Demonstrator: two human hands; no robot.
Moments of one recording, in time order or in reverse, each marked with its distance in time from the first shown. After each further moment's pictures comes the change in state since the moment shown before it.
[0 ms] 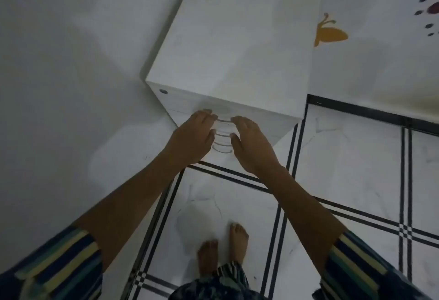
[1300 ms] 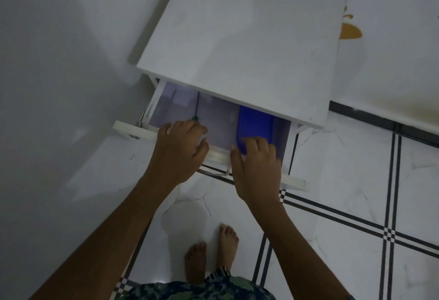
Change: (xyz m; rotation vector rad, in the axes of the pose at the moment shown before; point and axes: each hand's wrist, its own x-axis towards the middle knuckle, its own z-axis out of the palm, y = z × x) left_hand -0.015 -0.042 0.025 -0.105 0.161 -0.070; right_hand -0.003 -0.005 0.057 -0.170 0.326 0.239
